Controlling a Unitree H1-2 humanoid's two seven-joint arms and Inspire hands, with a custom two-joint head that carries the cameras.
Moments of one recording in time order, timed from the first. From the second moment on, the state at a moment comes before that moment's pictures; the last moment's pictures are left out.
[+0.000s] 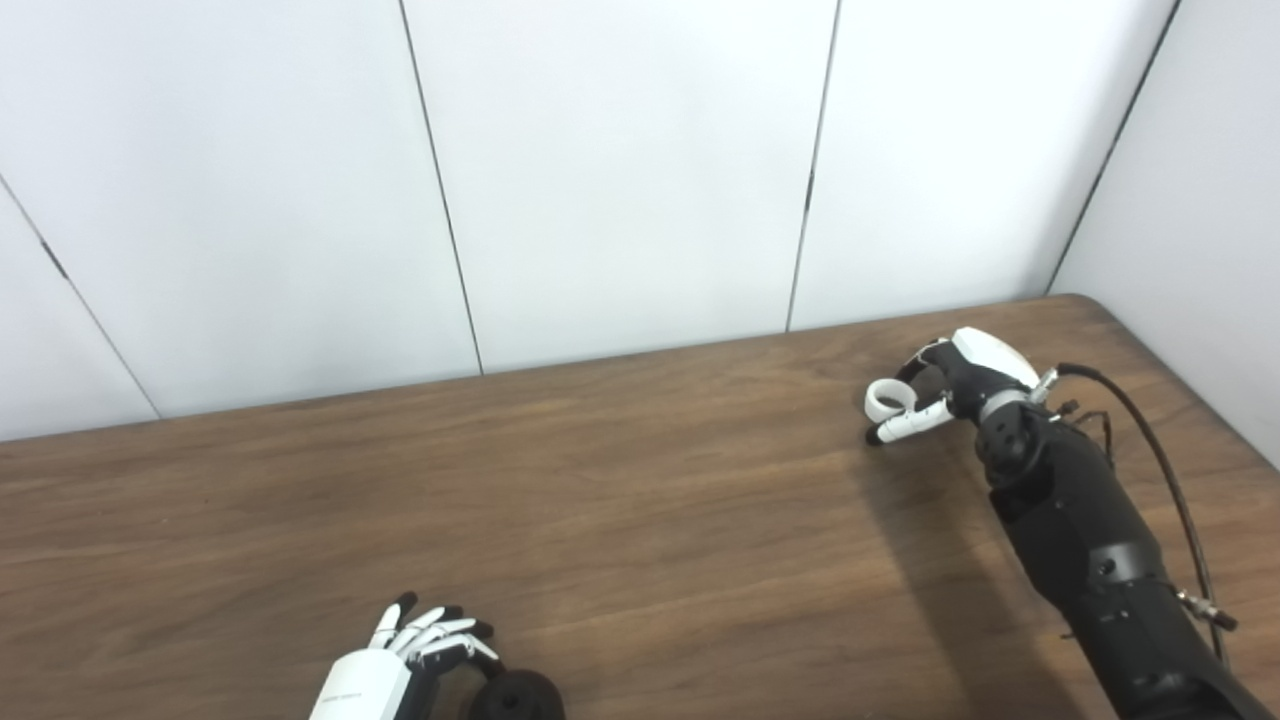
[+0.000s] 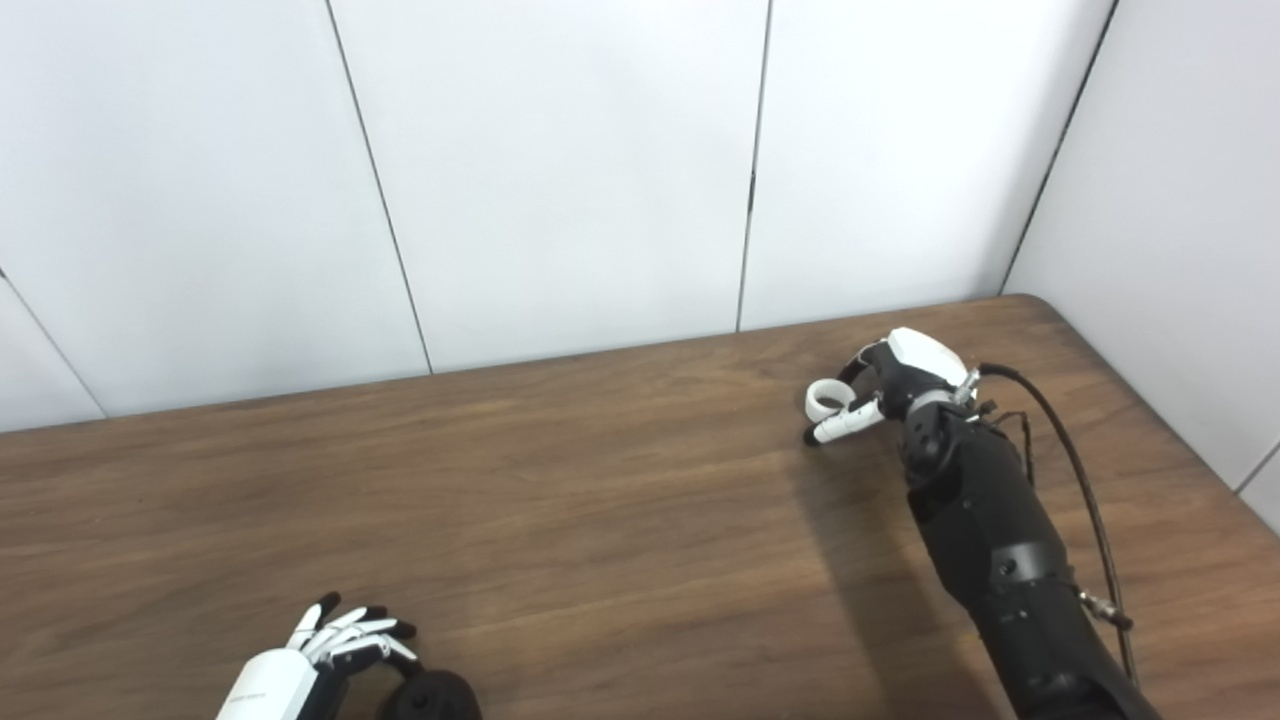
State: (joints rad) left arm 0.13 0.26 -0.27 -0.24 0.83 -0.08 -0.01; right arm -0.54 -0.44 0.00 0.35 -0.83 0.47 0.29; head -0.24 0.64
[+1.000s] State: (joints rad) left arm 0.13 0.25 -0.27 -0.24 0.84 -0.08 -0.01; right arm -0.45 -0.50 0.11 0.15 -0.66 0.46 0.20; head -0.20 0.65
